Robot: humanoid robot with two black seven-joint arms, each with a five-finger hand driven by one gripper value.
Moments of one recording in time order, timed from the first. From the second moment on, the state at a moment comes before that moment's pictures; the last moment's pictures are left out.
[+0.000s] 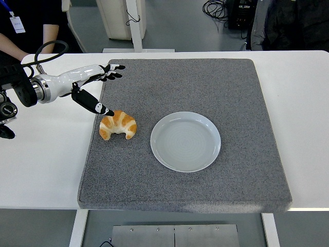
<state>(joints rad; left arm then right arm) -1.39 0.85 0.23 -1.53 0.72 0.10 -0.02 -0.07 0.00 -0.02 0.16 -0.10 -0.09 0.28</state>
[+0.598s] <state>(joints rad) -1.11 0.68 0.11 -1.38 0.92 0.23 -0.07 -0.07 0.00 -0.01 0.16 -0.10 -0.09 0.28</state>
